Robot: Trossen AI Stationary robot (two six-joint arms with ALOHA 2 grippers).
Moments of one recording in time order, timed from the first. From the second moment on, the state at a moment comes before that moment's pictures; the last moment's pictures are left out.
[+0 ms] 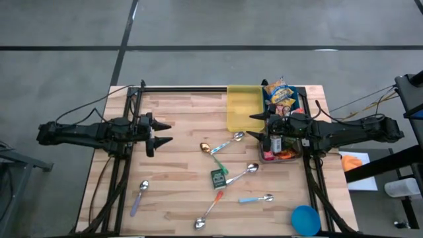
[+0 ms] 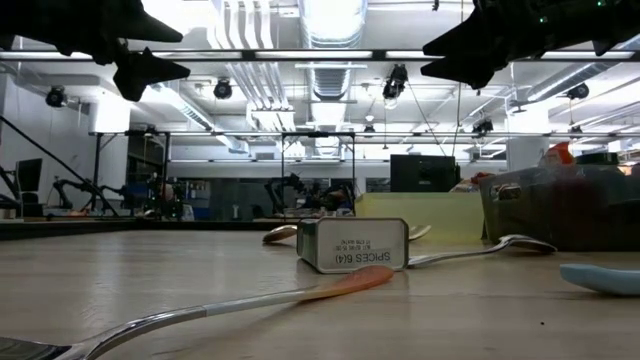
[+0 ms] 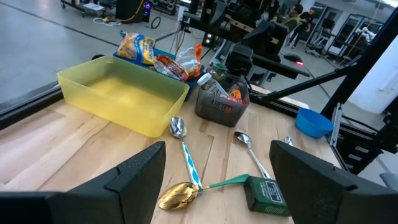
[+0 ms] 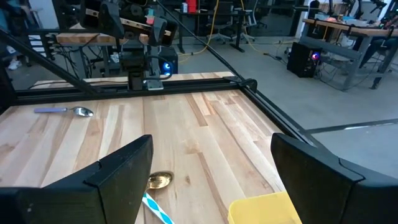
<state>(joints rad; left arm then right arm) -0.03 0.48 0.40 -0.13 -0.18 -0.32 -0.05 0.85 0.46 0.24 0.18 0.03</state>
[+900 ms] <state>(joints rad) -0.03 0.48 0.40 -0.13 -0.17 -0.32 -0.05 0.85 0.46 0.24 0.18 0.14</state>
